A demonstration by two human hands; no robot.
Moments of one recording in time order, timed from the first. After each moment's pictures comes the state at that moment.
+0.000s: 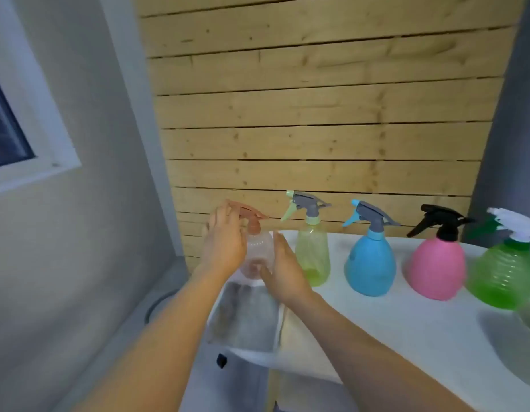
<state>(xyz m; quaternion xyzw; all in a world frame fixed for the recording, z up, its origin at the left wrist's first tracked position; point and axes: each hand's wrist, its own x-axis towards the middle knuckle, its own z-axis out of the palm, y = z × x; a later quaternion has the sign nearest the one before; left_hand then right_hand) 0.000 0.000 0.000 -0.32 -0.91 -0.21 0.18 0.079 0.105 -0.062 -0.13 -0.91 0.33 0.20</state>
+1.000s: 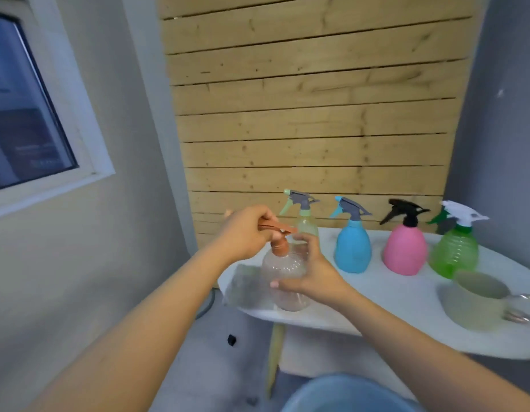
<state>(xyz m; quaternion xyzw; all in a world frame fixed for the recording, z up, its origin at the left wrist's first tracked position) 0.147 -0.059 0.092 -0.41 -0.86 -0.30 0.01 0.228 0.076 -0.007 -0.09 -0.86 0.47 0.19</state>
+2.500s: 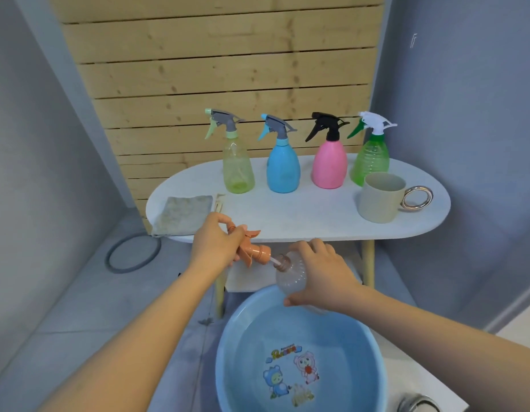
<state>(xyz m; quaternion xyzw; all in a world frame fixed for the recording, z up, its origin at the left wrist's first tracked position) 0.237 -0.033 -0.061 -0.23 -0.84 -0.49 -0.11 0.389 0.087 -0.094 -0.23 -0.96 0.15 0.04</state>
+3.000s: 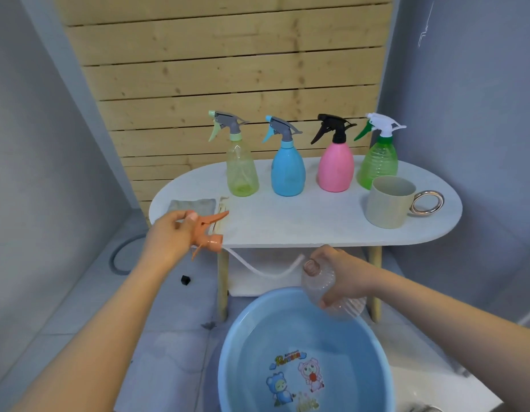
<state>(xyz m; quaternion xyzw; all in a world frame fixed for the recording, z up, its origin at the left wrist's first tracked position) 0.178 -0.073 -0.050 -0.22 -0.86 -0.46 -0.05 0.392 0.143 -0.099 -0.25 -0.91 0.31 -0.08</state>
